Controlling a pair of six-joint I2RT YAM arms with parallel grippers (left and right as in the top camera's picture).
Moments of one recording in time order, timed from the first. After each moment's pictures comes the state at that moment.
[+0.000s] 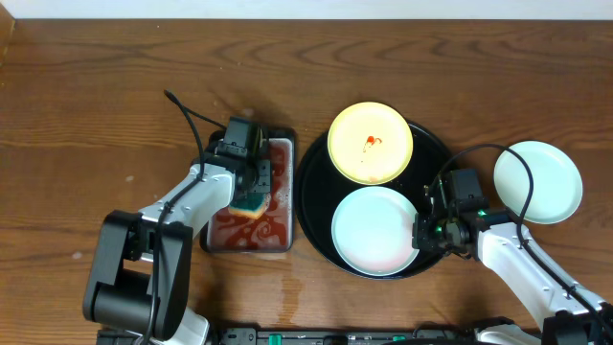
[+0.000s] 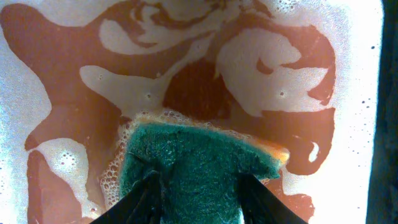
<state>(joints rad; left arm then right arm) -0.25 1.72 0.89 -0.40 0.01 -0.25 0.20 1.36 0.57 -0.57 -0.21 0.33</state>
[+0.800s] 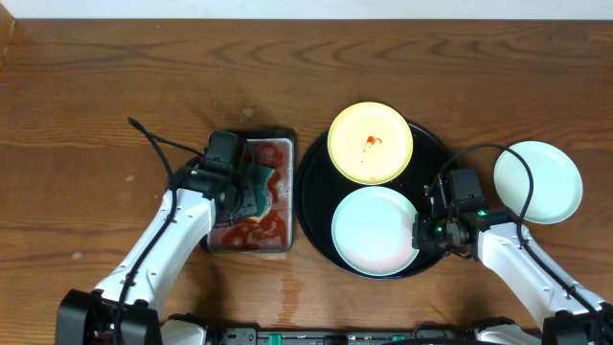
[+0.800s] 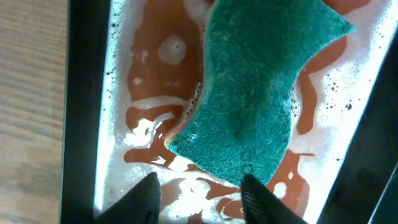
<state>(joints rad) -0.24 1.42 0.86 -0.79 -0.03 -0.45 0.20 1.36 0.57 -0.57 -0.21 0.33</state>
